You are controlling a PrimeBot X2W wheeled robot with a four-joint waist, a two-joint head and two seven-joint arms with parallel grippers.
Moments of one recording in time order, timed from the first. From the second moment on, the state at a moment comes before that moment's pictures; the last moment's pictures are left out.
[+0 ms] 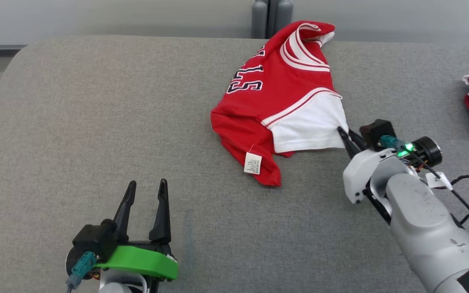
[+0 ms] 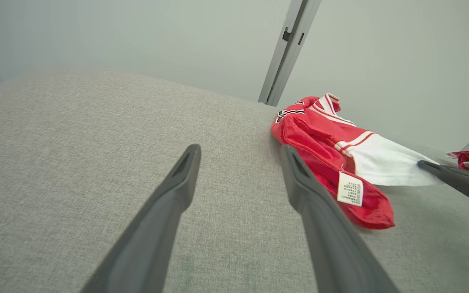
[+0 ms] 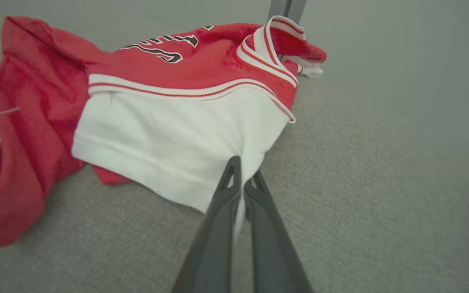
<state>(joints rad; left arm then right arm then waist) -0.07 0.05 -0.22 0.18 -0.39 -0.08 -0.26 -0.71 -0.11 0.26 0.96 0.05 0.13 -0.21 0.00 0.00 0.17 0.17</state>
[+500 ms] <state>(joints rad) -0.05 0.05 -0.22 0.19 -0.38 -0.09 -0.26 -0.38 -0.22 -0.08 0.46 0.02 0.13 0.05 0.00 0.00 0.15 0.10</state>
